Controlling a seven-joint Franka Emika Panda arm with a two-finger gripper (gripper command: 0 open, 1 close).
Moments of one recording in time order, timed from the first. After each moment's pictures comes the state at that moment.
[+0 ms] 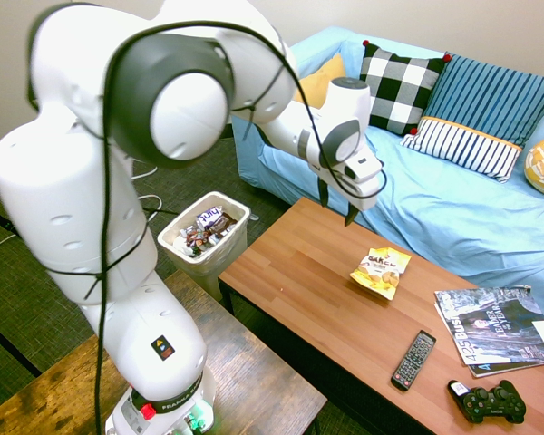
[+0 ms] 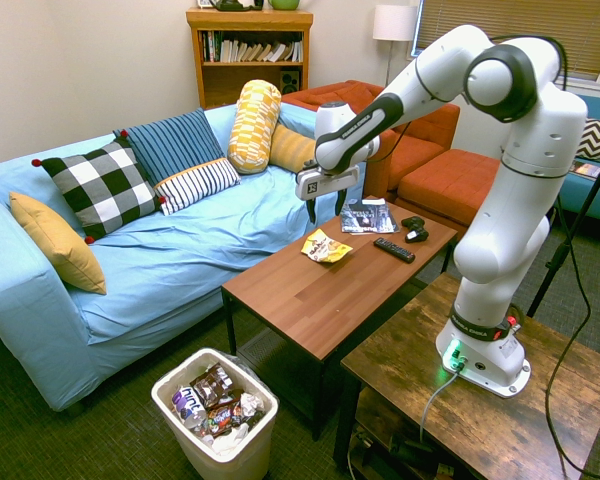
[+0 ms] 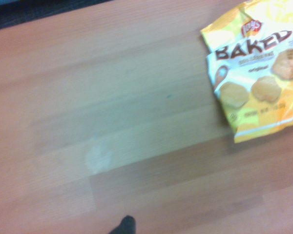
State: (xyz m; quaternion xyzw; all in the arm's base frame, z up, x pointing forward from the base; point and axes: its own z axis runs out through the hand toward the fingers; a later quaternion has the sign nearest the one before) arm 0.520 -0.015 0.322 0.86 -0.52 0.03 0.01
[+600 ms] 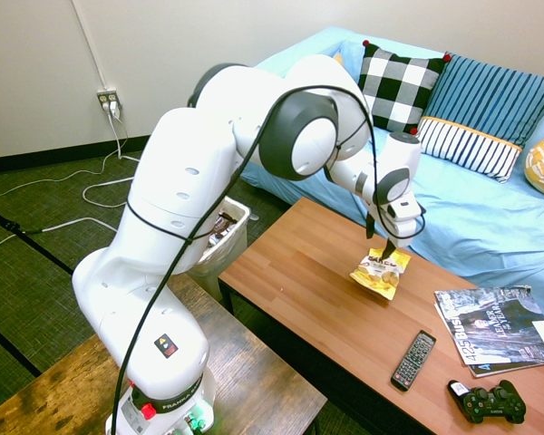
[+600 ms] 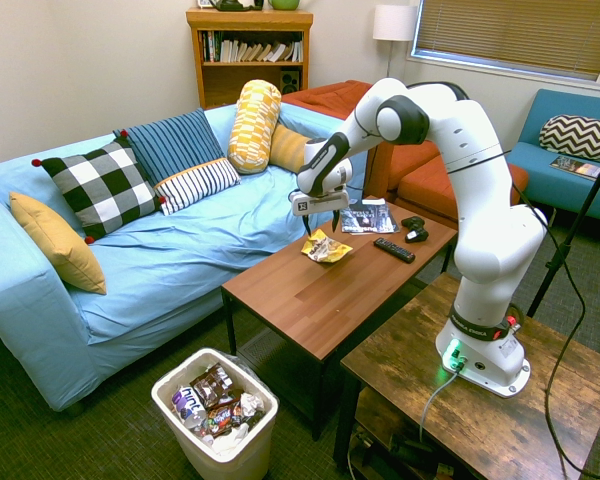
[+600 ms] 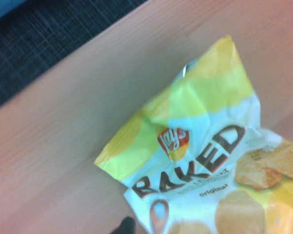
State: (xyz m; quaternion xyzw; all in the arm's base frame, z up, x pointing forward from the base) arm 0.642 -0.114 0.178 0.77 -0.64 0.01 0.04
